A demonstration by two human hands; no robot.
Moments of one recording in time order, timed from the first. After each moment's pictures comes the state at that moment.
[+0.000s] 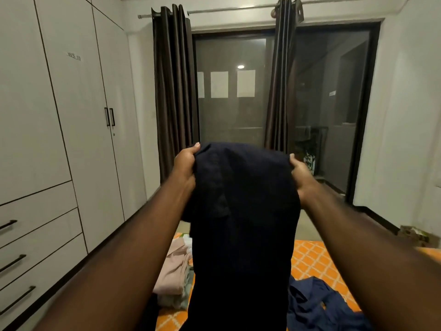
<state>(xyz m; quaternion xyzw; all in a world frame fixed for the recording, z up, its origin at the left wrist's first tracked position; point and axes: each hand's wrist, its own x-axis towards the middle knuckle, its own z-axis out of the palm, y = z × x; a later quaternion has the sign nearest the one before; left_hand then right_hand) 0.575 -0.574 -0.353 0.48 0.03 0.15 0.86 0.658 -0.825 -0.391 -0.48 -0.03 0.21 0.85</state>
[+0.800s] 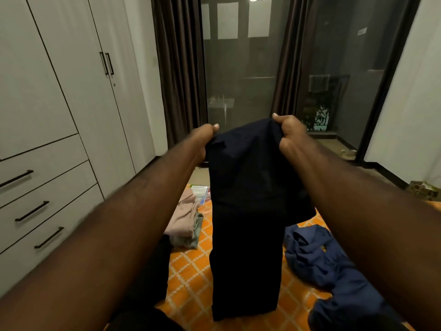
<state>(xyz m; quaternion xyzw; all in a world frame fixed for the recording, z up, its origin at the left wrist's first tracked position) 0.595 -0.572 -0.414 0.70 0.25 0.06 0.67 0.760 -0.766 -0.444 -0.48 0.03 0.01 0.88</state>
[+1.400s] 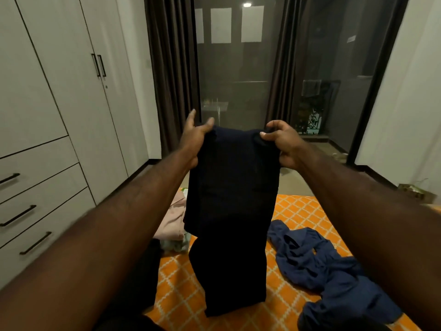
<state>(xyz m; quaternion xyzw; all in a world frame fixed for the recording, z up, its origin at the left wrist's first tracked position) 0.624 -0.561 -0.438 0.67 0.04 0.20 0.71 0.663 -0.798 -0.428 -0.70 -0.10 0.04 0.71</state>
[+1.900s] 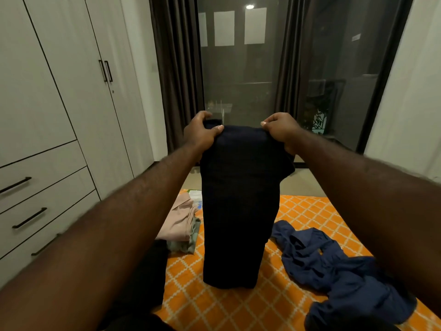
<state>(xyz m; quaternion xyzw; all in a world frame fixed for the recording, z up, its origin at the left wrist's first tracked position) 0.615 -0.564 -0.418 0.83 0.05 0.31 0.47 0.675 -0.781 -0.397 -0.84 -0.11 -0.07 0.53</state>
